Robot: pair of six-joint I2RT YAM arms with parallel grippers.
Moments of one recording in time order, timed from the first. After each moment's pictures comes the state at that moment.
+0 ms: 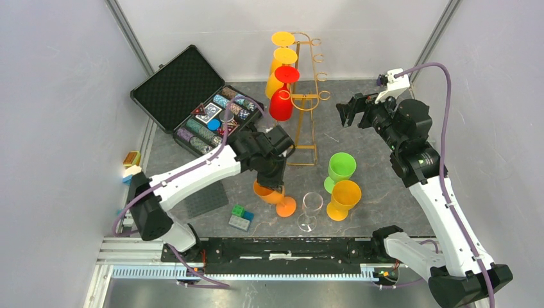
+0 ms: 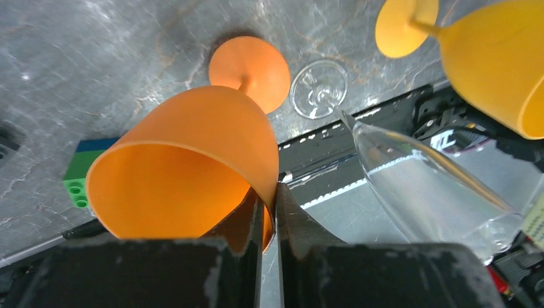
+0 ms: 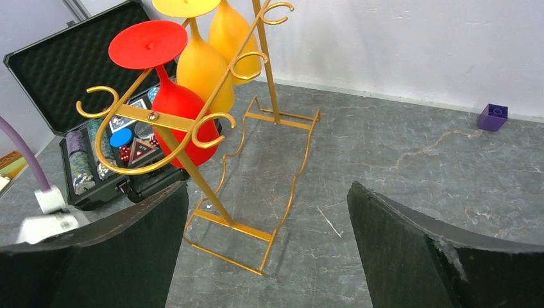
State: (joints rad) left arm -0.98 1.55 1.43 -1.08 0.06 -0.76; right arm 0.29 0.97 1.14 -0.26 -0.08 0.14
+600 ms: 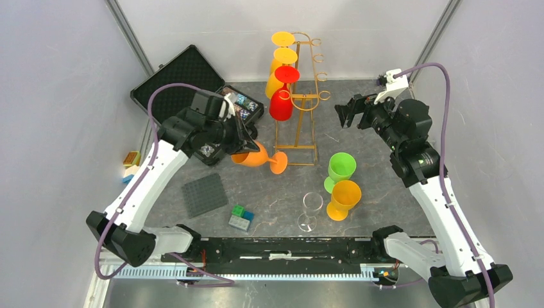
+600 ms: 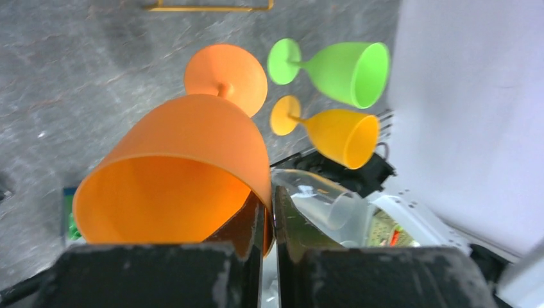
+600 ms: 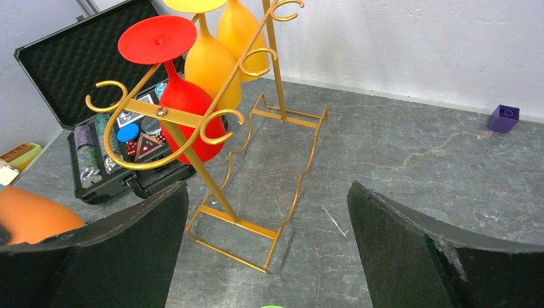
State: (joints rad) left arm -0.51 1.29 1.43 -0.98 0.35 -0.74; right arm 0.29 0.97 1.14 -0.26 -0.11 0.14
